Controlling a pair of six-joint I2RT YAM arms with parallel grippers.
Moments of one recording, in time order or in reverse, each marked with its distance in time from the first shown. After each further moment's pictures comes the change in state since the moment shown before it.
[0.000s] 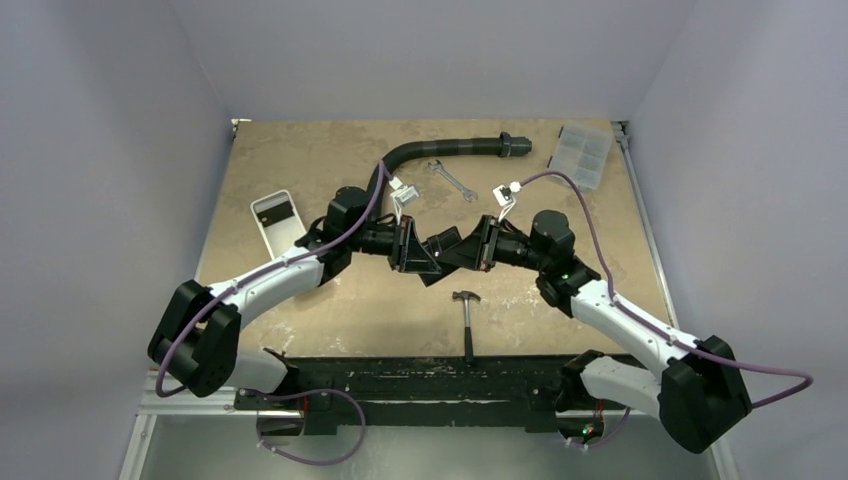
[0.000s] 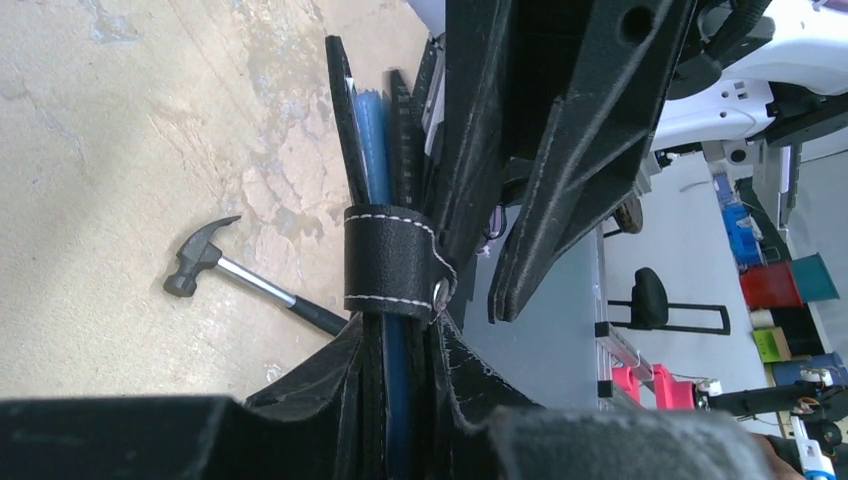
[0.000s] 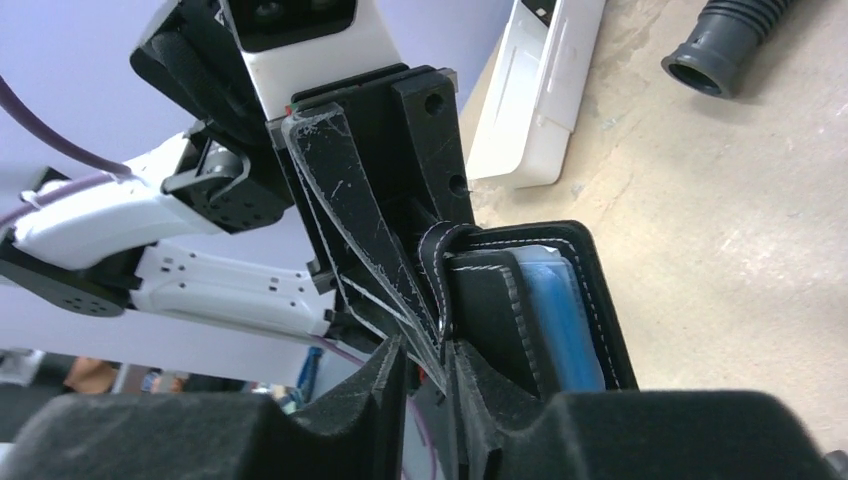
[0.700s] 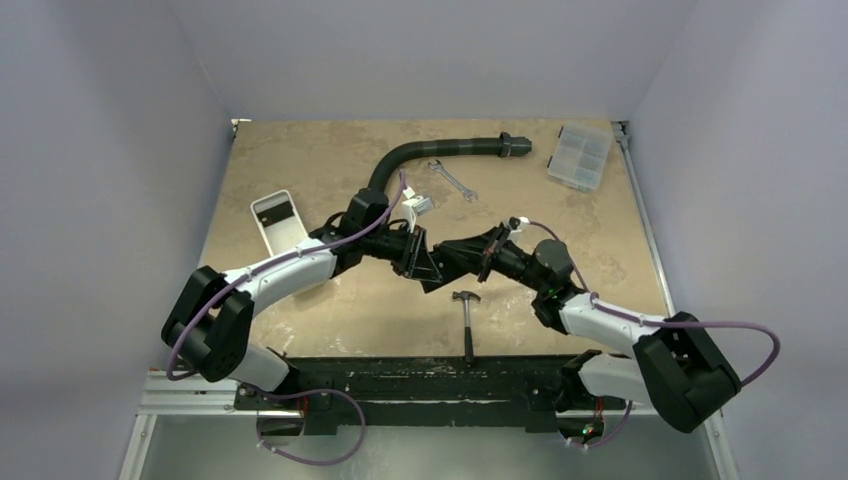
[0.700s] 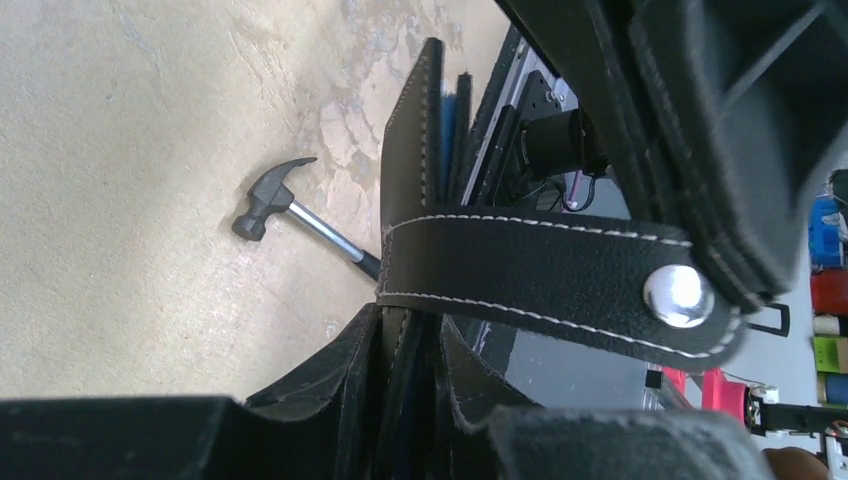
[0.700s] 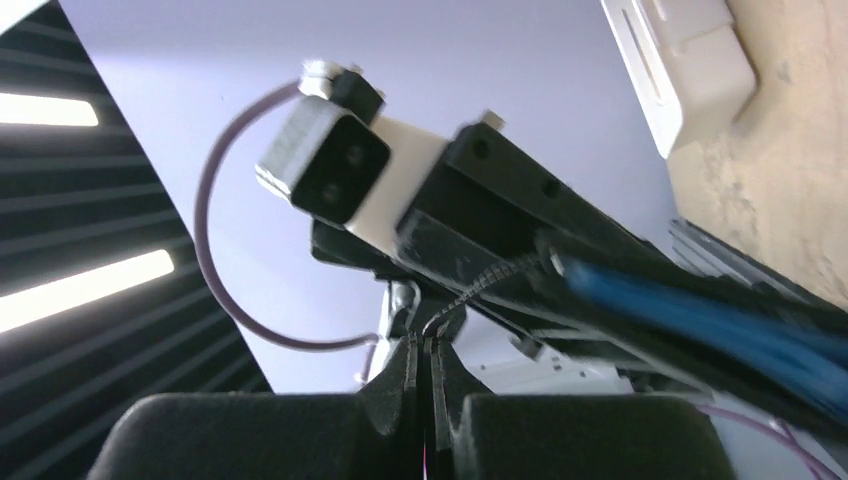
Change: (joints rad) left arm -0.036 0.084 0.087 -0.281 -0.138 0.188; right arm 0.009 0.090 -0.283 0.565 0.179 1.080
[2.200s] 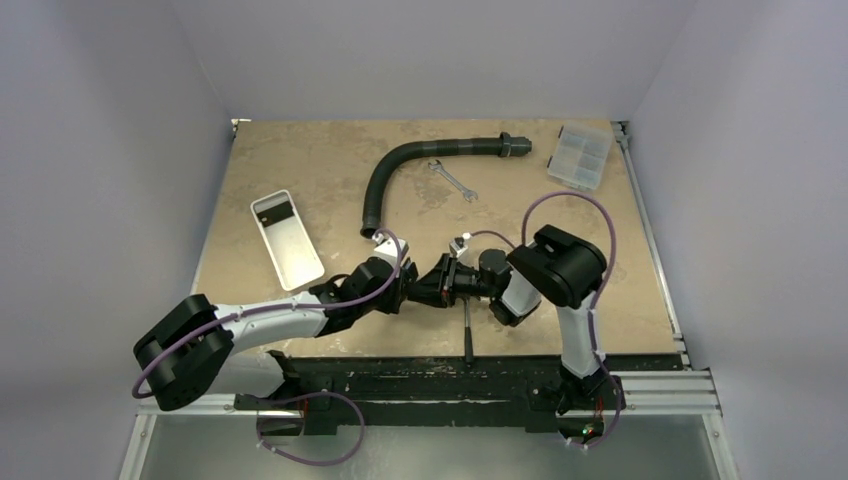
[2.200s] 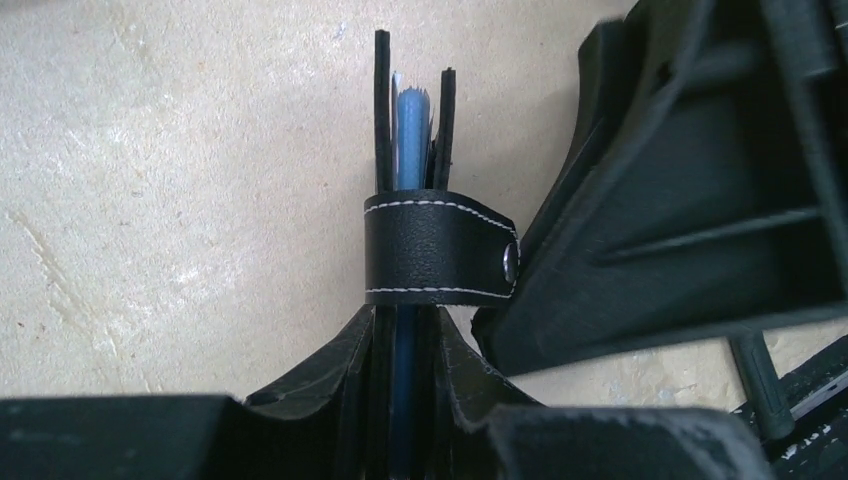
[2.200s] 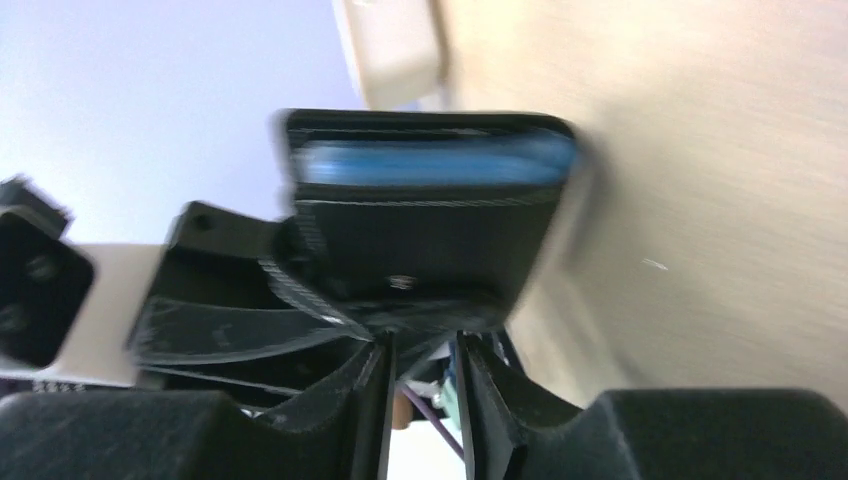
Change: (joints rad) left arm -0.269 -0.188 -0.388 0.104 -1.031 -0.076; right arm 0.126 0.839 0.162 0.470 -0.189 -0.459
